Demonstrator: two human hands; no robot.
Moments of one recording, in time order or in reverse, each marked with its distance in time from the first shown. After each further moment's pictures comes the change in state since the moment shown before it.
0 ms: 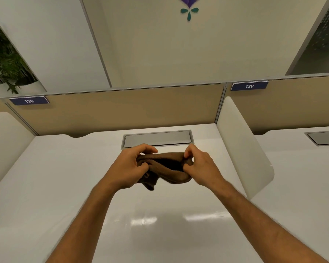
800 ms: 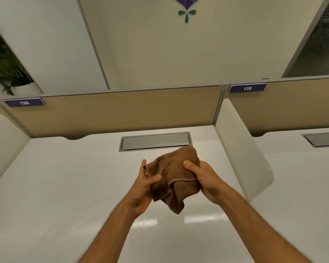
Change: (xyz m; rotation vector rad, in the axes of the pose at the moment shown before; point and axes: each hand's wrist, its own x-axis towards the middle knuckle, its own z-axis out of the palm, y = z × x) left_hand -0.008 -0.041 0.078 -0.996 -0.033 -0.574; right_hand -0.009 0.012 0.005 0.835 -0.191 0.347
